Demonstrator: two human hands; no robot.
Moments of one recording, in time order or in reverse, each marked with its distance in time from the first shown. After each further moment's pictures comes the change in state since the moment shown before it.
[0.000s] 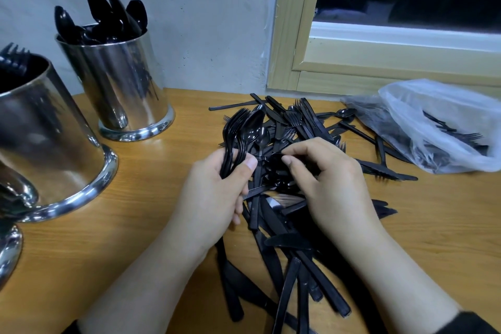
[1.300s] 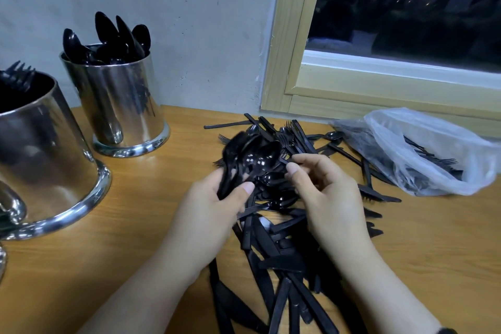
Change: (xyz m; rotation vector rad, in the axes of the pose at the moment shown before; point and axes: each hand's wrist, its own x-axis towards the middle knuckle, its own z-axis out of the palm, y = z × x) left_hand 0.001 0.001 -0.002 0.001 -0.044 -0.015; right_hand 0.002 -0.005 -0.007 0.294 0.050 0.335
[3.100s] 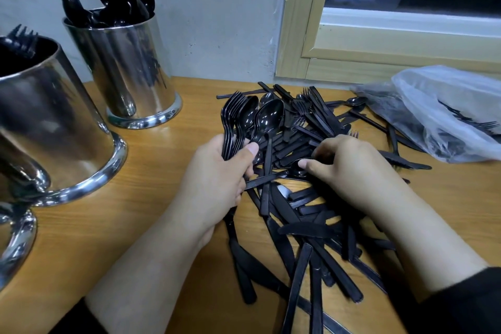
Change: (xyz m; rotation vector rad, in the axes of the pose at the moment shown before) left_hand 0.002 -0.003 -0.009 -0.113 0.041 -0.077; right_hand 0.024 0.015 -0.014 -0.798 -0.335 0.025
